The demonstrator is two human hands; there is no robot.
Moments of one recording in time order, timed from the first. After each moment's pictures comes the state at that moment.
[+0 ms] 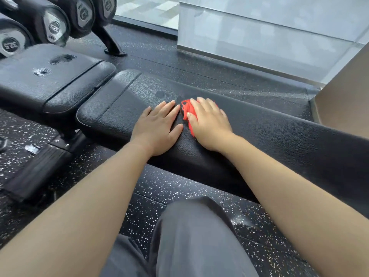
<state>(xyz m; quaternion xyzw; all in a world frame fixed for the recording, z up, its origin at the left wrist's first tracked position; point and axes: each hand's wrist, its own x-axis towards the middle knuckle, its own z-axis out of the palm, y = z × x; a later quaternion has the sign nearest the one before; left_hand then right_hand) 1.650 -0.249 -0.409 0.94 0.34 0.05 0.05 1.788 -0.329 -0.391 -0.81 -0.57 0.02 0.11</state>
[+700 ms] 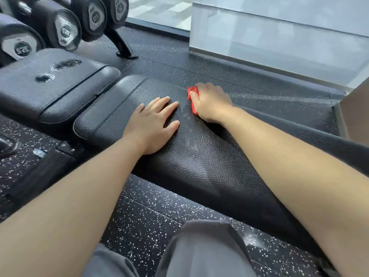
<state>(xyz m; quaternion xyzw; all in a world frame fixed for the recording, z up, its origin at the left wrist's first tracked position) 1.658 -0.198 -0.411 0.92 0.38 0.07 0.05 1.838 -0.228 -0.386 -0.83 -0.56 0.05 0.09</state>
